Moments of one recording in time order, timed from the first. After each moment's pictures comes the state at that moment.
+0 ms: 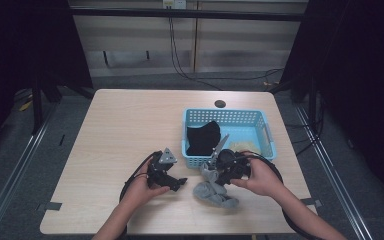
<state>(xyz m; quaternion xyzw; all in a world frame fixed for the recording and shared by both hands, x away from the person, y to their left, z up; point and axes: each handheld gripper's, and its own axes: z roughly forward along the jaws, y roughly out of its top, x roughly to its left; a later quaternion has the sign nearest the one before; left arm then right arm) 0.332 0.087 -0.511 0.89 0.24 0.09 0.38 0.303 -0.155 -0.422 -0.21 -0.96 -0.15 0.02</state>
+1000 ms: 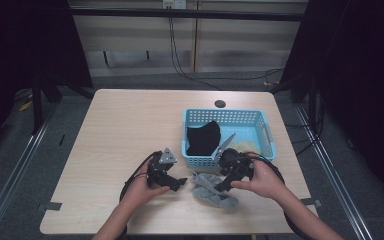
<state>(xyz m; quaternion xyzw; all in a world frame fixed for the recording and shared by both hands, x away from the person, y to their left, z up) 0.332 0.087 -0.511 0.89 0.24 0.09 0.38 0.302 -0.165 -0.426 -0.26 -0.95 -0.18 0.03</state>
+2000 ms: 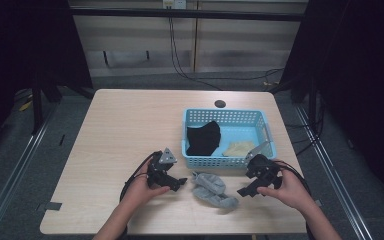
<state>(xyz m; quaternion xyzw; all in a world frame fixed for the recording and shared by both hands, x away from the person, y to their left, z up) 0.332 0.087 -0.511 0.89 0.24 0.09 0.38 0.283 -0.243 -0.448 -0.34 -0.92 -0.20 0.01</state>
